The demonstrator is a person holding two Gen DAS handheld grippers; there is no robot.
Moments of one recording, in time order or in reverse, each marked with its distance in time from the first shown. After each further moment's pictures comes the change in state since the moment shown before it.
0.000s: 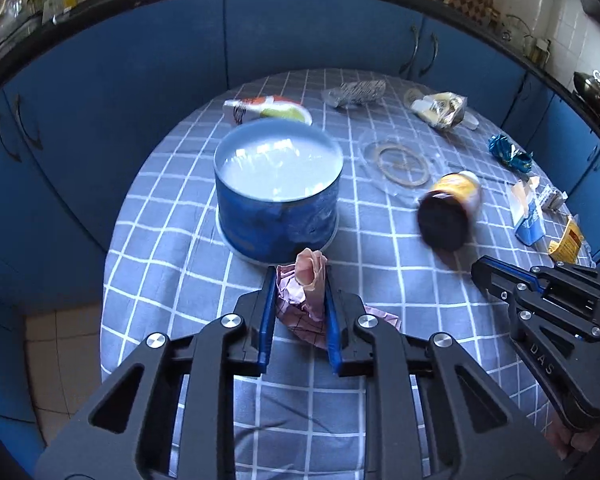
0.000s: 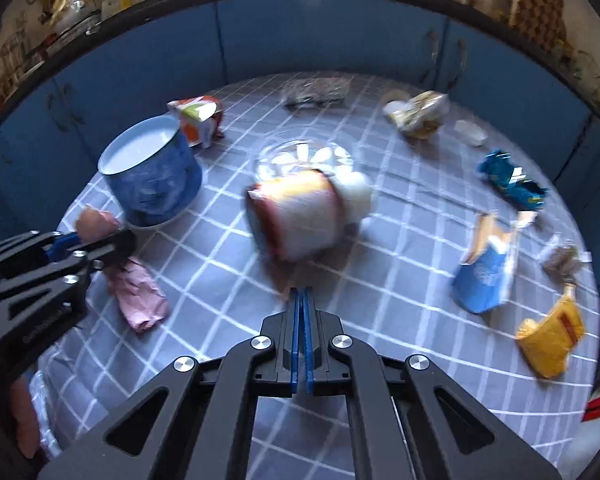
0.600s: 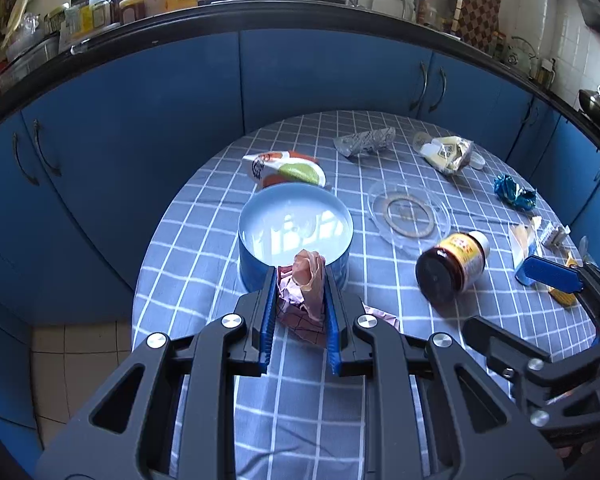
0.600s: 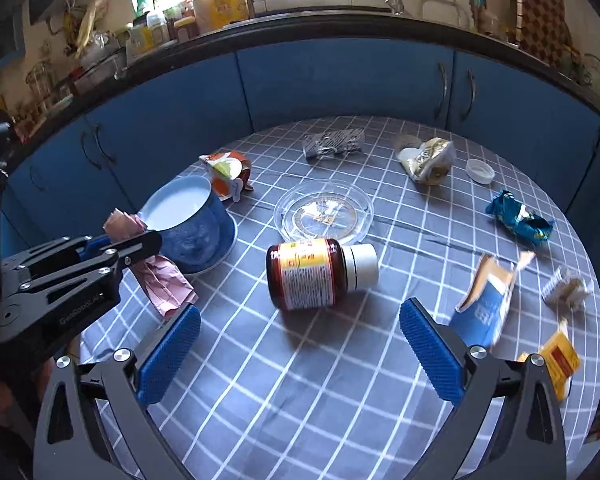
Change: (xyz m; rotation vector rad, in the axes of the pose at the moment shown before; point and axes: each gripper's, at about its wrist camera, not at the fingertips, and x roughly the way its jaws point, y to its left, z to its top) left arm -0.013 0.001 0.022 -0.022 -0.099 0.046; right arm -0.015 0.003 0.022 -0.010 -0.105 0.097
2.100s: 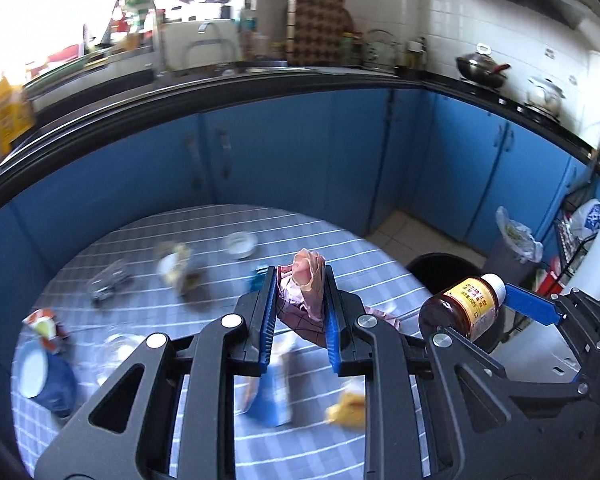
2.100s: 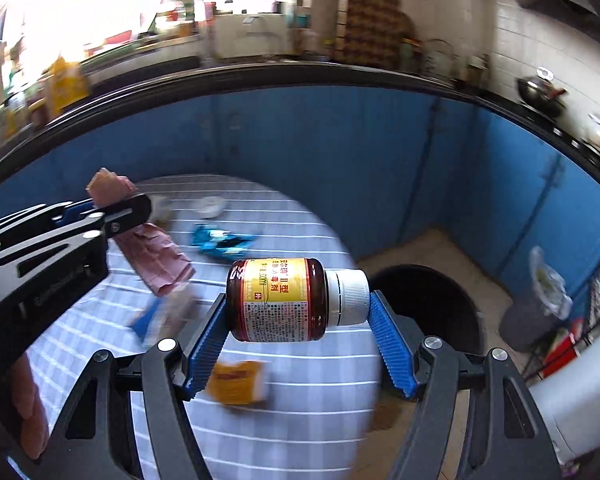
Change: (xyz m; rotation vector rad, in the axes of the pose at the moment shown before) left arm -0.008 -0.274 0.073 0.315 -0.146 -0.302; right arm -0.133 -0.203 -0.042 0.286 -0.139 -0.449
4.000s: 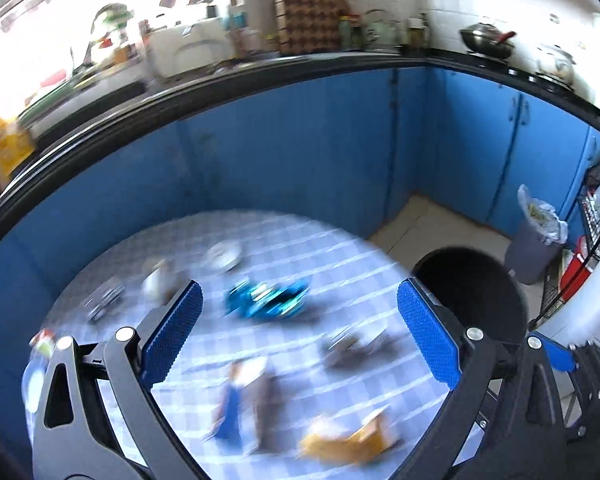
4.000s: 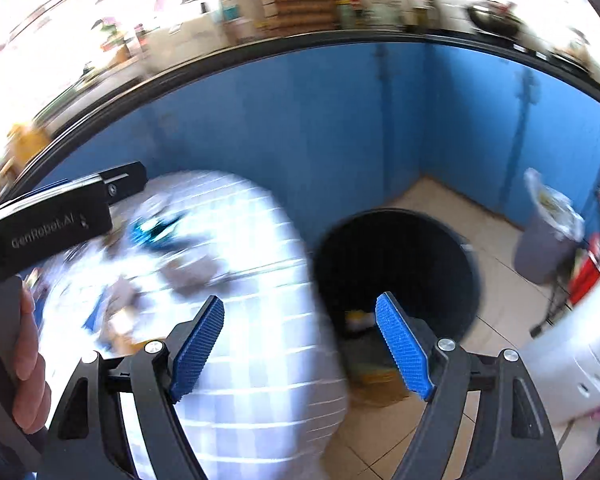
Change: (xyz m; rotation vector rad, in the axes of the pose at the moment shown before) left arm 0.028 -0.032 0.006 0.059 0.040 0.123; right arm 0.019 -0.030 -0.041 0.160 0.069 0.111
